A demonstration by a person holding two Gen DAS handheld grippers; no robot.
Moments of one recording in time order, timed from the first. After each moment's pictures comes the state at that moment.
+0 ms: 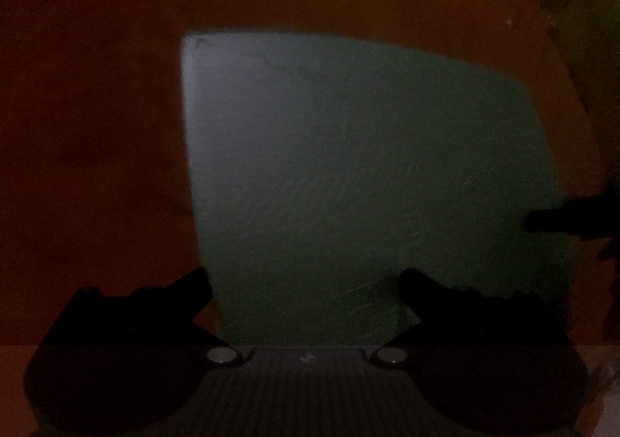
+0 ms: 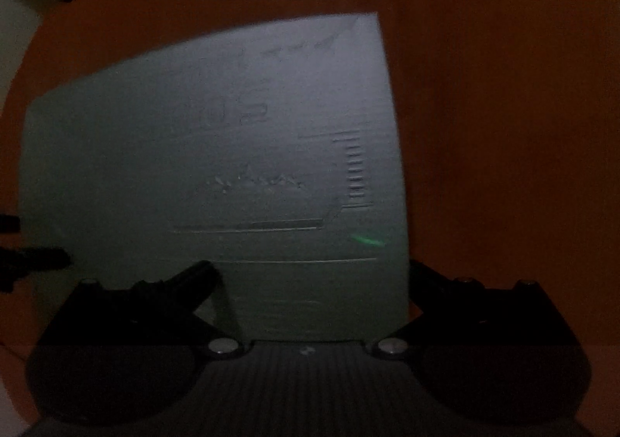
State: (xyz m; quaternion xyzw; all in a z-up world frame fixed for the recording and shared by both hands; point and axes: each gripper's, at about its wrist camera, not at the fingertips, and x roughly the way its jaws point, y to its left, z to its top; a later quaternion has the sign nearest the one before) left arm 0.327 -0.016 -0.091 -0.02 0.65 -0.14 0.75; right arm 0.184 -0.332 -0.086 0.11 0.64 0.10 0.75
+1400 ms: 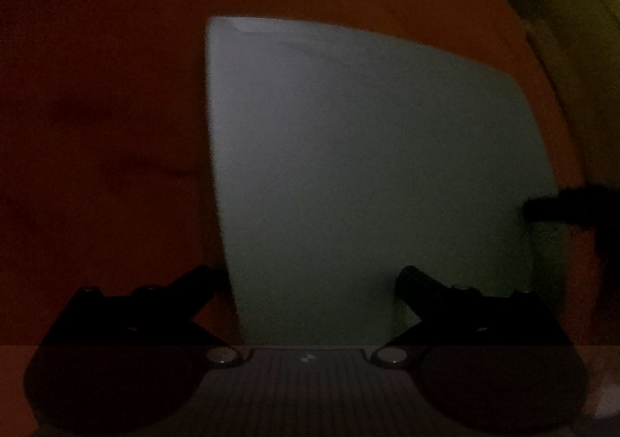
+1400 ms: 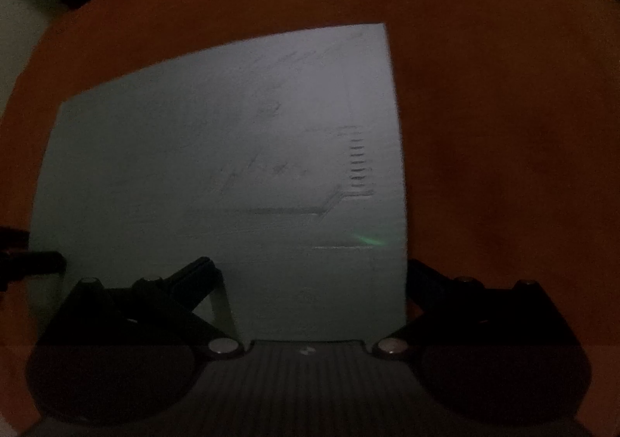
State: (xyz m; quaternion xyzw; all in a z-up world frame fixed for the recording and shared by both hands) left arm 0.281 -0.021 -0.316 -0.03 0.63 -0.17 0.76; right arm 0.114 -0.324 -0.079 0.07 0.62 0.11 0.77
